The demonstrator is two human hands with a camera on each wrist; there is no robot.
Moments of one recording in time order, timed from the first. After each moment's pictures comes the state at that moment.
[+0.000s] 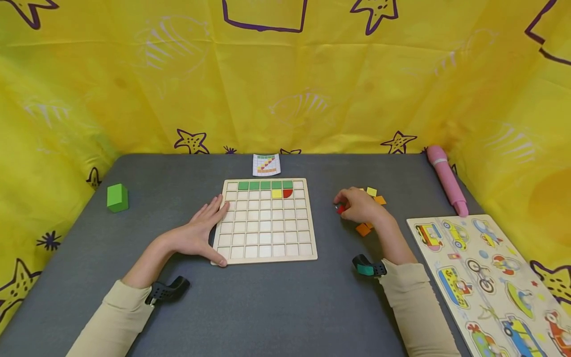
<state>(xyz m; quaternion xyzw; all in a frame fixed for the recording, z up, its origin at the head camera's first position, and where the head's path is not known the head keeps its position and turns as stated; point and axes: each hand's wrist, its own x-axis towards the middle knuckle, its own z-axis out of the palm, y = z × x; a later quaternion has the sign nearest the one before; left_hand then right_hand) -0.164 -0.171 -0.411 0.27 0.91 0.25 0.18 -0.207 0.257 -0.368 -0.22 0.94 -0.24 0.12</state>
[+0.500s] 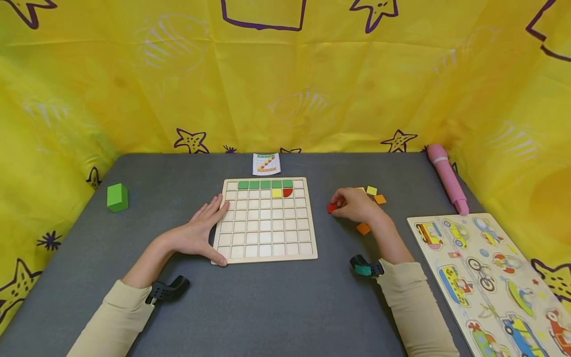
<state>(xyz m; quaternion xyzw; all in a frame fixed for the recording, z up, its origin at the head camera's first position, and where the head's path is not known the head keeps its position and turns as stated) -0.165 -0.171 -0.410 0.27 0.91 0.25 0.18 -0.208 0.250 -0.371 -0.22 0.94 -0.25 0.10</state>
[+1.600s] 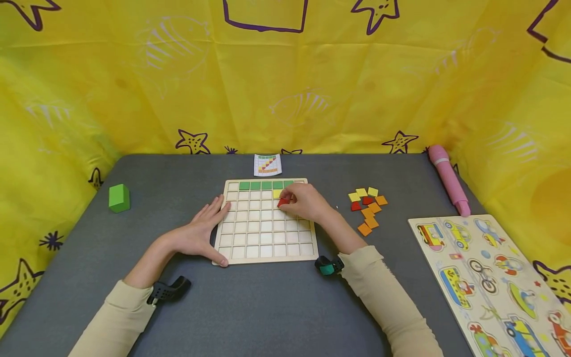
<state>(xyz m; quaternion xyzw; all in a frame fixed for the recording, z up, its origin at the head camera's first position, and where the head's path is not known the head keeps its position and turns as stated) -0.164 -0.172 -0.410 0.27 0.91 0.25 0.17 -0.227 0.145 -0.389 -0.31 0.90 -0.30 0.02</state>
